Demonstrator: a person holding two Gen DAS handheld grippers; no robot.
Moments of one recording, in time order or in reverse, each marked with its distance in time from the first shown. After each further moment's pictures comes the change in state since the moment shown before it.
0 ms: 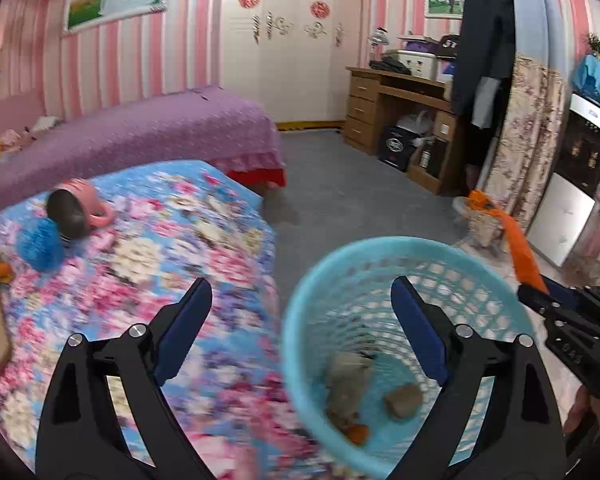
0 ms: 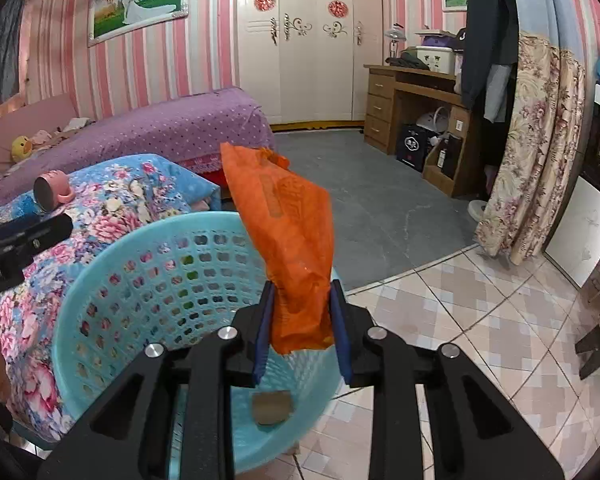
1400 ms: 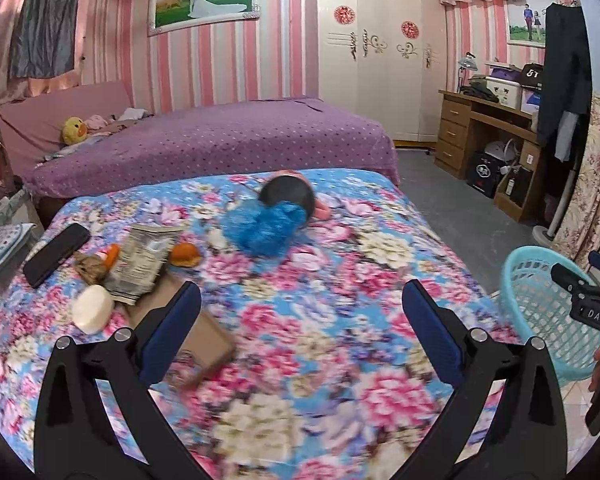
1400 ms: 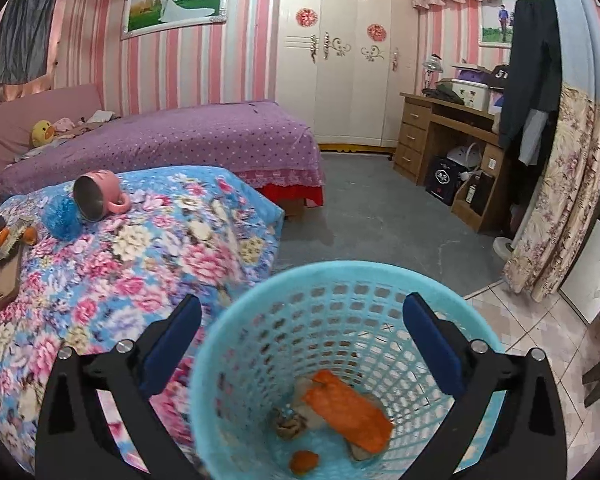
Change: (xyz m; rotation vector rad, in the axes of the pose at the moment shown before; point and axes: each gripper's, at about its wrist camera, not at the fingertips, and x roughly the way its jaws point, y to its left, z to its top) left arm -0.091 0.196 -0.025 -0.104 -0.044 0.275; right arm 0.003 0.152 0.028 -0.100 -0.065 0.033
